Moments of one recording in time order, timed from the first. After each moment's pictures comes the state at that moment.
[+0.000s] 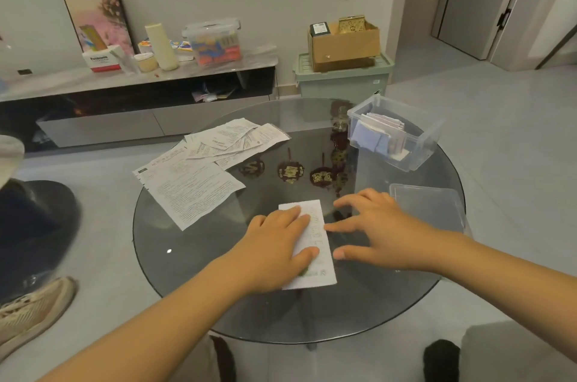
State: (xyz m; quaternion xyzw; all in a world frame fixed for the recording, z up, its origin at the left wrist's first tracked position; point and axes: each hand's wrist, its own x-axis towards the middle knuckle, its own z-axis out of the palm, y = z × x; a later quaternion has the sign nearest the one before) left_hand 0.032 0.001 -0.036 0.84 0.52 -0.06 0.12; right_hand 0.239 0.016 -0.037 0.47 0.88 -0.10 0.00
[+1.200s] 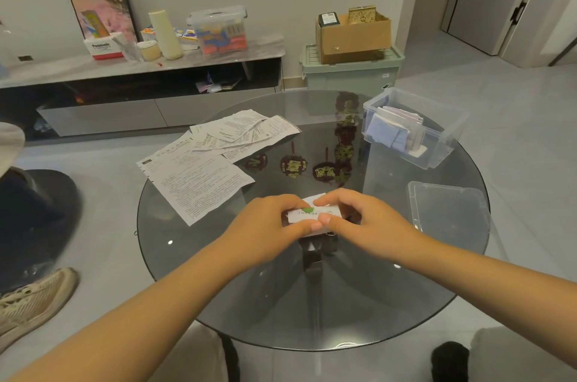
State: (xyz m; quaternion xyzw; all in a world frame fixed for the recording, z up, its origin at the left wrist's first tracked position) left_hand 0.008 0.024 -0.037 0.77 0.56 0.17 0.25; right_hand 0.199 0.027 -0.055 0.50 0.75 -0.35 -0.27
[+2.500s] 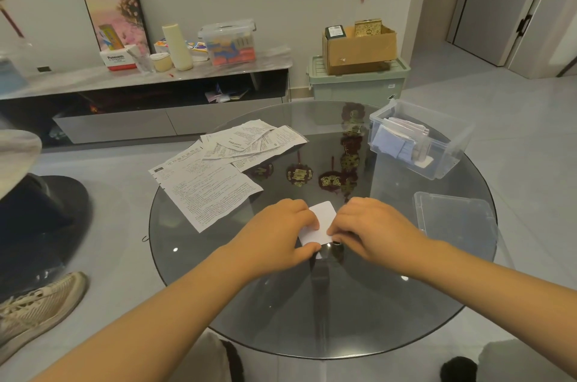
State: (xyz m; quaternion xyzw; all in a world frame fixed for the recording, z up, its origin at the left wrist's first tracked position) left_hand 0.005 0.034 -0.048 0.88 0.46 0.08 0.05; right_hand 0.207 0.042 -0.066 0.36 0.91 -0.01 -0.18
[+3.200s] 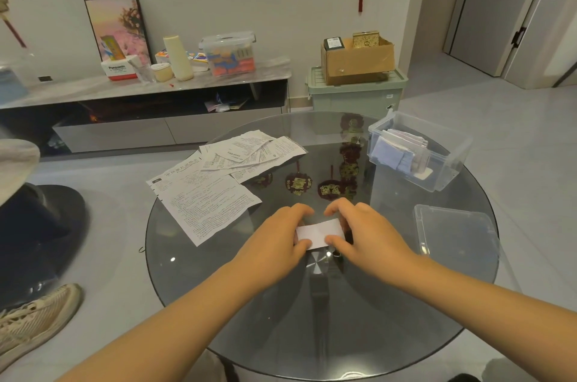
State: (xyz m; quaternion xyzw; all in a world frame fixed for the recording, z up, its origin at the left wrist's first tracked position) left_hand 0.010 0.038 -0.054 0.80 0.54 0.17 0.17; right_hand 0.191 0.043 -0.064 0.53 0.80 -0.15 -0.22
